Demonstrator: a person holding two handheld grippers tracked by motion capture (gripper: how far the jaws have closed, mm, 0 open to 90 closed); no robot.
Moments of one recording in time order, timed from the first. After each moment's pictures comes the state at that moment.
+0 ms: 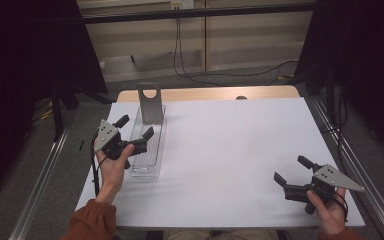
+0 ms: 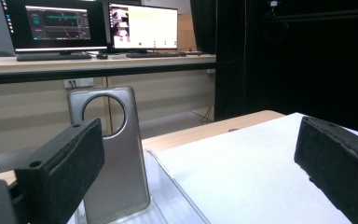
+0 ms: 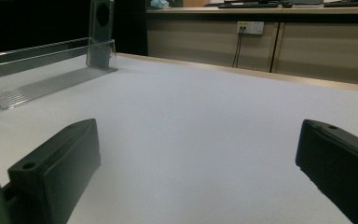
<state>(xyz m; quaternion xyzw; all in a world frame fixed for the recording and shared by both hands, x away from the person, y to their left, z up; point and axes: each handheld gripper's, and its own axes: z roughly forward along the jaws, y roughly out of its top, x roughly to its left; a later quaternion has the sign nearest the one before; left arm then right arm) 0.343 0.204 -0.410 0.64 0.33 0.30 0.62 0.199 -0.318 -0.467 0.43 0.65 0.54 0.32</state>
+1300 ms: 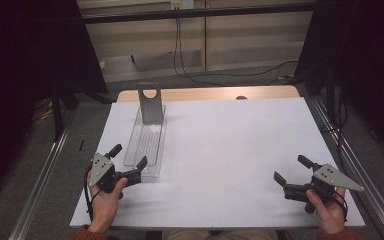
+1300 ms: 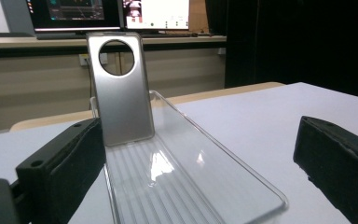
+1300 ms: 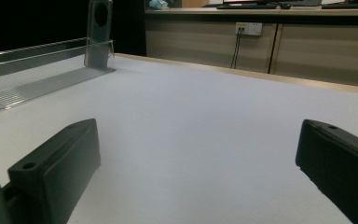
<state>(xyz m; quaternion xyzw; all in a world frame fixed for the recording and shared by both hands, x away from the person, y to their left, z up) 0.279 0.225 -0.451 0.66 0.36 0.31 0.59 0.200 -0.317 -0.467 0.43 0.64 0.54 0.32</state>
